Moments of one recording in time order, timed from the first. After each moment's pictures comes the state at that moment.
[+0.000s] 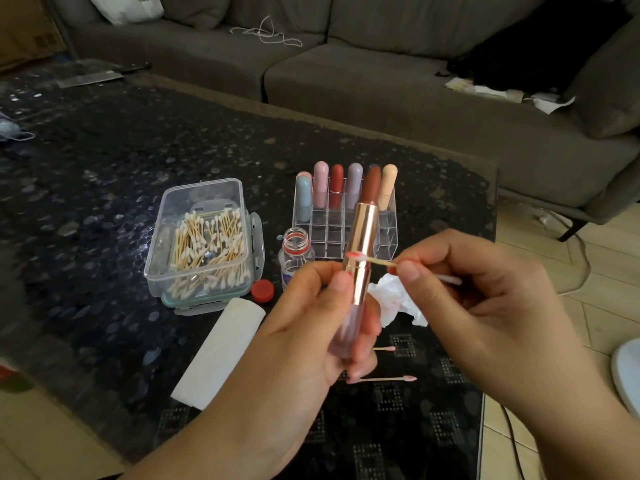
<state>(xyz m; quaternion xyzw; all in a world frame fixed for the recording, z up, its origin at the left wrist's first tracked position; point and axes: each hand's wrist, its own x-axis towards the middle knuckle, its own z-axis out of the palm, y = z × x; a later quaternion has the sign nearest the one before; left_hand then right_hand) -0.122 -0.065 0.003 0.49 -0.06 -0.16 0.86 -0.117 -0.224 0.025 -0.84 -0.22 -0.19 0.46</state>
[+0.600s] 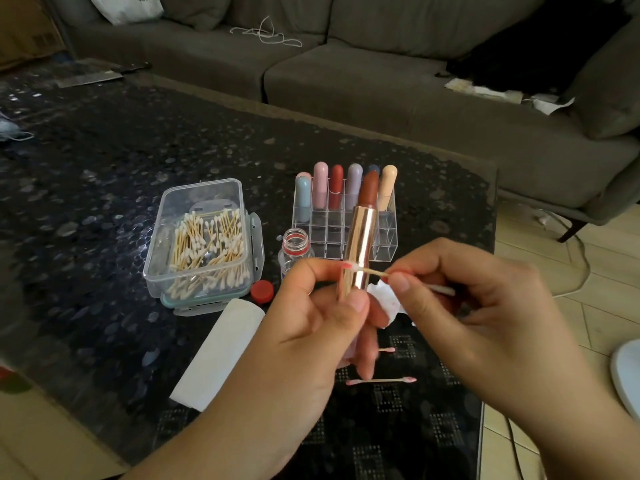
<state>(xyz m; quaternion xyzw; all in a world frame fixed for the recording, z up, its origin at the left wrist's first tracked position) -0.127 -0.067 0.003 0.57 -0.08 -0.10 0.81 -0.118 -0.223 0.026 -0.85 -0.23 -0.20 0.42</state>
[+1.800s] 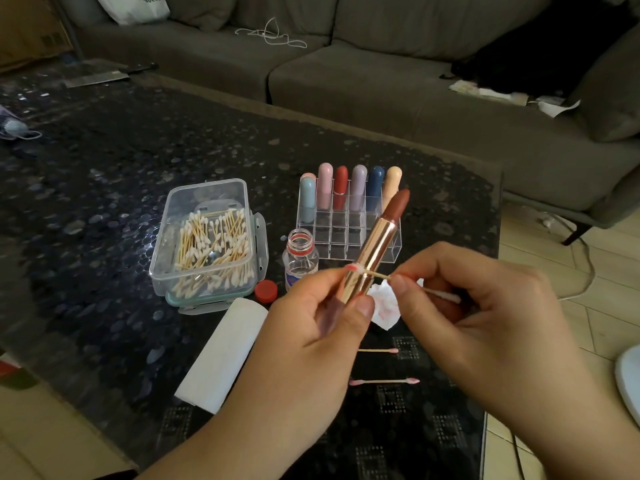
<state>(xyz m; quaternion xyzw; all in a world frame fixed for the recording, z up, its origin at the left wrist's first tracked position) -0.126 -0.065 -0.002 0.71 -0.07 -0.02 0.70 -0.120 -0.216 0.028 -0.88 -0.22 -0.23 0.35</state>
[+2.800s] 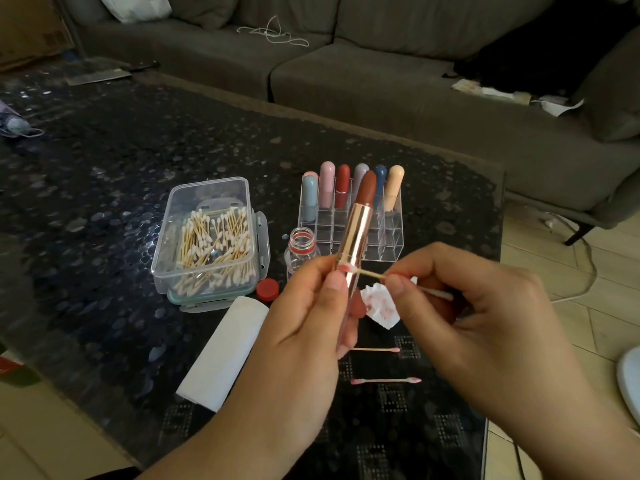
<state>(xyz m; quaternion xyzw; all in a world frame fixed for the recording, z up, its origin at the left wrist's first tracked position) -0.128 -0.066 0.003 0.64 -0.03 -0.03 0.77 -0.120 -0.213 0.026 -0.88 -0.22 -0.22 0.36</state>
